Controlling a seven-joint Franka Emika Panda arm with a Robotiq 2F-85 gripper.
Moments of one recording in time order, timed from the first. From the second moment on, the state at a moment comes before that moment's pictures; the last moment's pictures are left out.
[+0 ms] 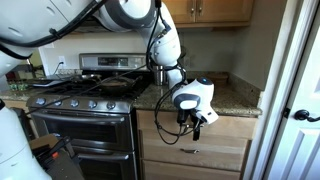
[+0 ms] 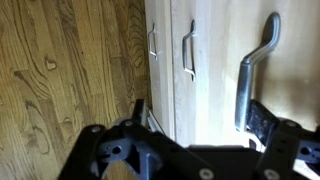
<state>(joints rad) -0.33 0.95 0.07 -1.71 0.51 2.81 0.32</state>
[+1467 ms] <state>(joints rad) -0.29 0.84 -0.01 -1.96 0.50 3.06 0.20</state>
